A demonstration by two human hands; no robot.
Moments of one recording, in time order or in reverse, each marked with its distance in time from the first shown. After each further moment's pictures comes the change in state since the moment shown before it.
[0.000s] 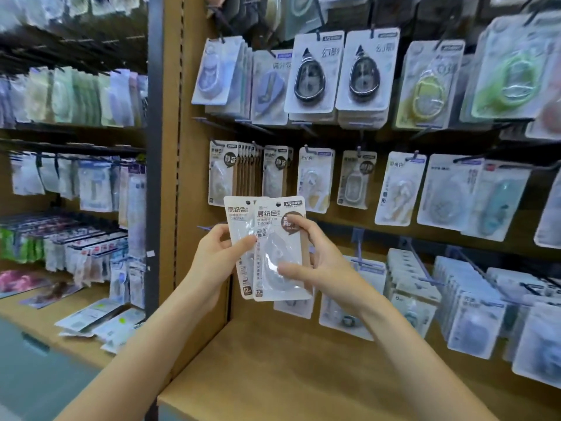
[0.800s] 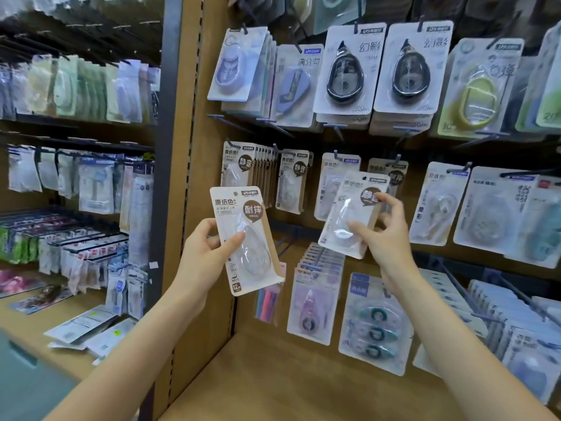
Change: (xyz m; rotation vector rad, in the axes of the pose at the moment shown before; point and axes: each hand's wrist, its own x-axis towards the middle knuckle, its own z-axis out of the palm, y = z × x) left_hand 0.052 -0.019 -0.036 0.045 0.123 0.117; right_hand 0.069 0.024 -0.052 0.047 0.628 -0.030
